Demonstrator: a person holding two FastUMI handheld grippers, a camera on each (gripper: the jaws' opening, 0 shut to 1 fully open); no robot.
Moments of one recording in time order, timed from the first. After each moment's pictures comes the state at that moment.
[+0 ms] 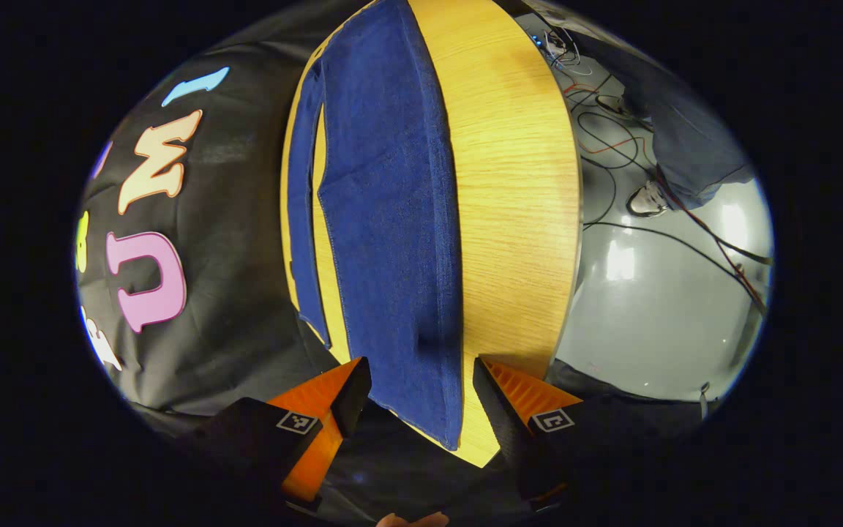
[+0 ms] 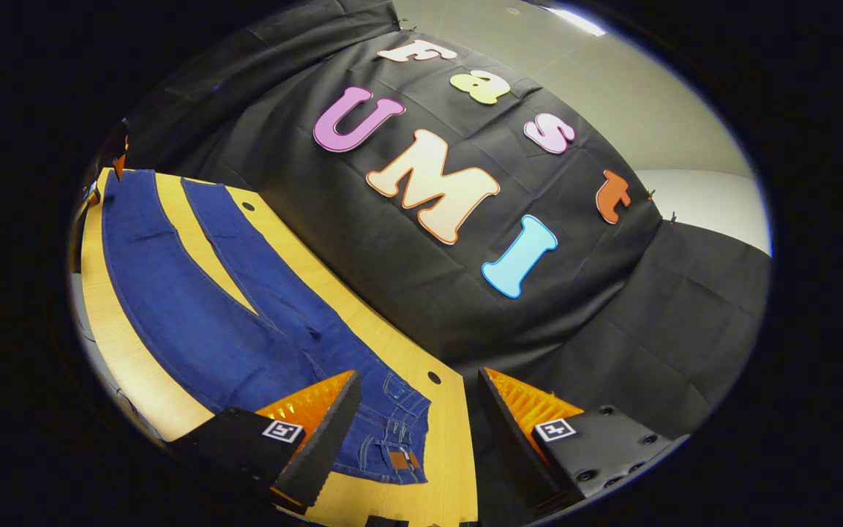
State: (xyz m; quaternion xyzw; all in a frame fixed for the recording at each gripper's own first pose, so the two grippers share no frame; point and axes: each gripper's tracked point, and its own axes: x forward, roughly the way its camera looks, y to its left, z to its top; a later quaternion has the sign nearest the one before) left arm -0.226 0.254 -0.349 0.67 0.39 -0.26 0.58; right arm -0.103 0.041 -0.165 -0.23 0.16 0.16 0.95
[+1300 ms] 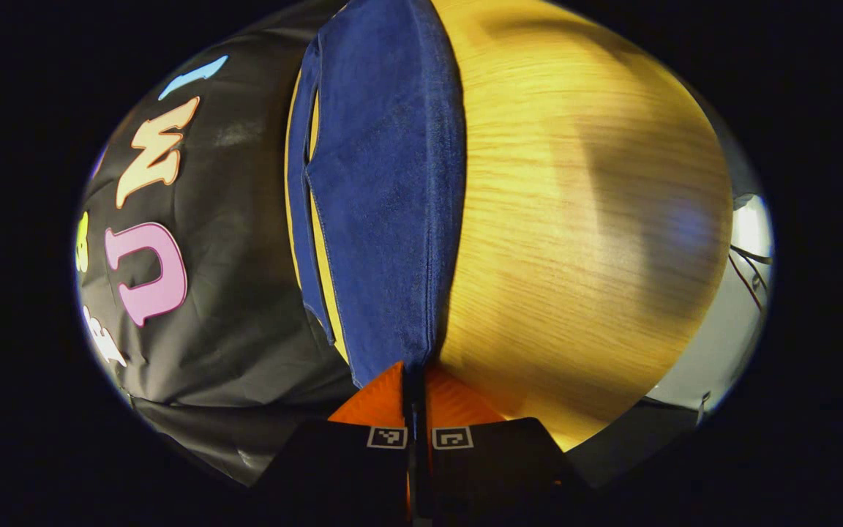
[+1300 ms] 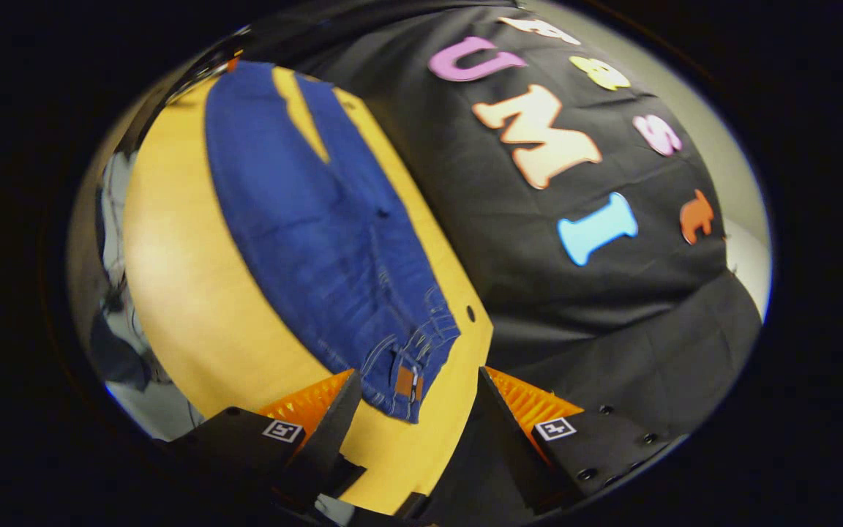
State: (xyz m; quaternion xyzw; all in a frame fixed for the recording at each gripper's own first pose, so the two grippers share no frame) left arm -0.202 0.257 -0.375 0.68 0.42 -0.19 0.57; right arm -0.167 -0.009 -0.312 -0.44 0.25 0.32 0.80
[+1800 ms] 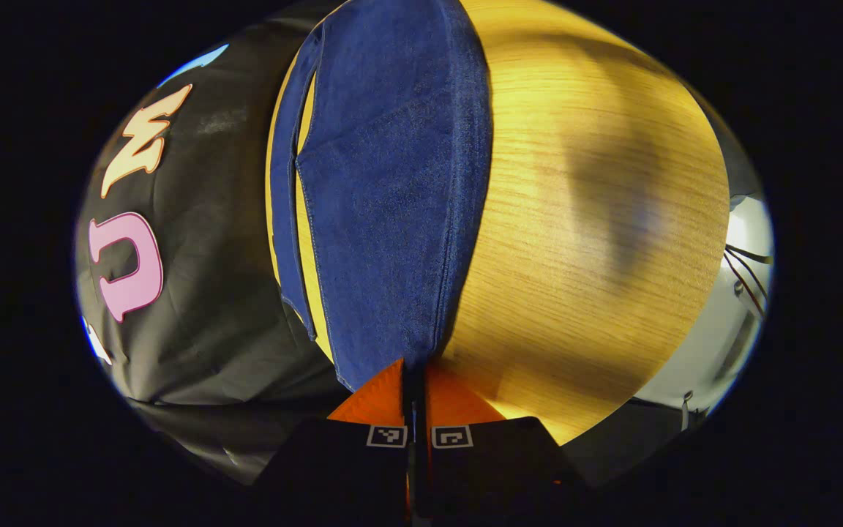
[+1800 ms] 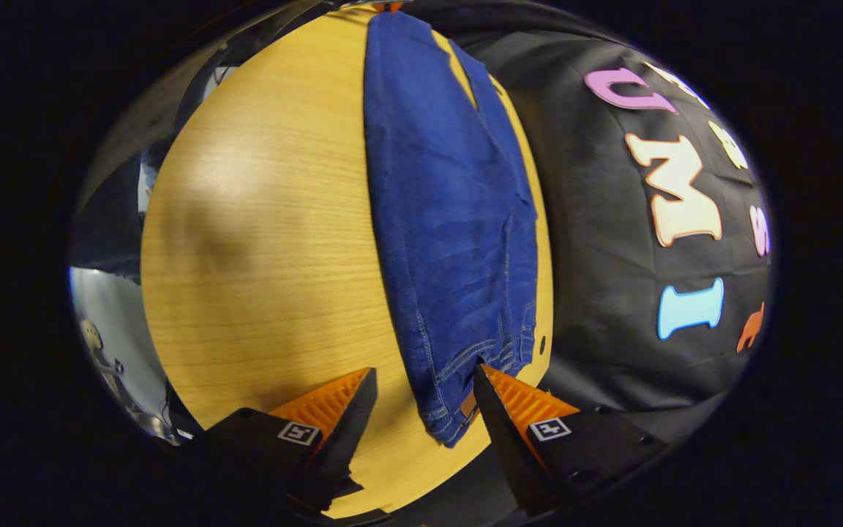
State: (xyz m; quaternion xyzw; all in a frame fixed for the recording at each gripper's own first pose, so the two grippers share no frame) left arm -0.203 0.256 -0.375 0.67 0.45 -0.20 0.56; right arm -0.172 0.024 -0.402 -0.53 0.23 0.44 0.68
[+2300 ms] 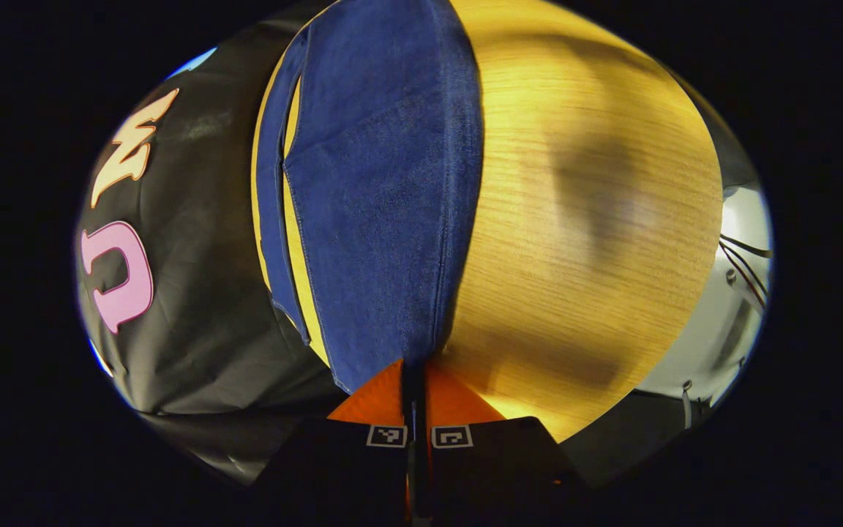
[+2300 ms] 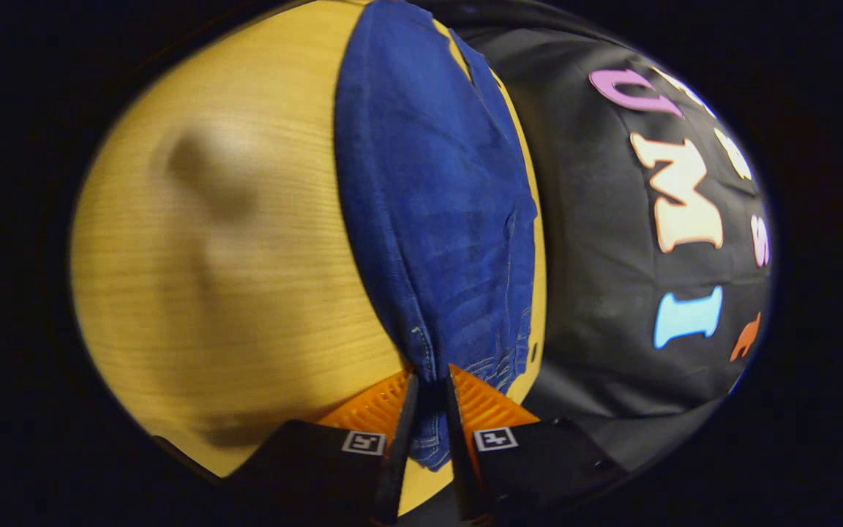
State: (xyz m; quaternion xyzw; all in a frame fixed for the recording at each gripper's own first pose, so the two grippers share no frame) left arm -0.204 0.251 -0.376 0.66 0.47 -0.21 0.54; right arm -0.148 0.043 -0.431 -0.56 0.21 0.42 0.69
